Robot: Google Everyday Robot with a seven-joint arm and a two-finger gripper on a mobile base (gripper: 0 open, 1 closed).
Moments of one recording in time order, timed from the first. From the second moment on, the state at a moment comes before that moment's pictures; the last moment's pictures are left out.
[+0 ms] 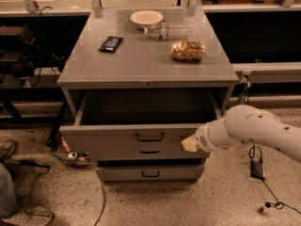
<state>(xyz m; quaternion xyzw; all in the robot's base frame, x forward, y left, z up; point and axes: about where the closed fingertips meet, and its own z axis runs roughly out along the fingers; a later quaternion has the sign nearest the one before) 0.529 -0.139 0.643 -0.26 0.92 0.16 0.25</state>
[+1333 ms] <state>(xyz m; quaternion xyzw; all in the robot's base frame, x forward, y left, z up) 0.619 -0.088 0.658 -0.32 0.88 0.18 0.32</state>
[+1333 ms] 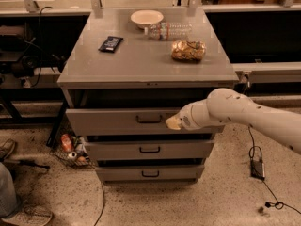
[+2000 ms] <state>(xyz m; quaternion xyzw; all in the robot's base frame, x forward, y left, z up) 0.628 -0.102 0.650 -0.31 0.88 0.17 0.32</state>
